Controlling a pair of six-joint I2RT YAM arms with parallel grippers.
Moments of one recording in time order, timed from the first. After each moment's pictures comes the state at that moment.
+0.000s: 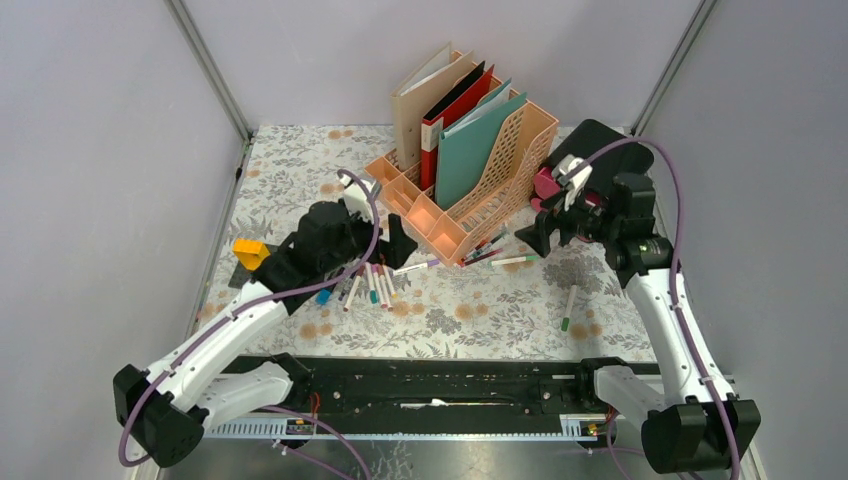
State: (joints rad) left arm -0.64 1.01 0.92 -0.33 0.08 -0.28; right arm 0.06 1.02 0.99 -0.42 -0.76 -0.31
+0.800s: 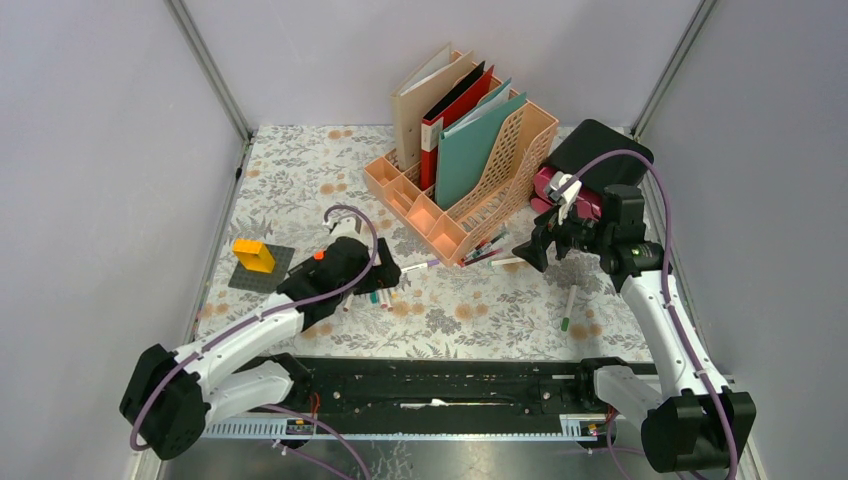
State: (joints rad) left arm -0.66 1.02 0.57 -0.25 -0.18 -0.76; right arm 0.06 1.01 0.86 -0.45 -0.83 -0.40
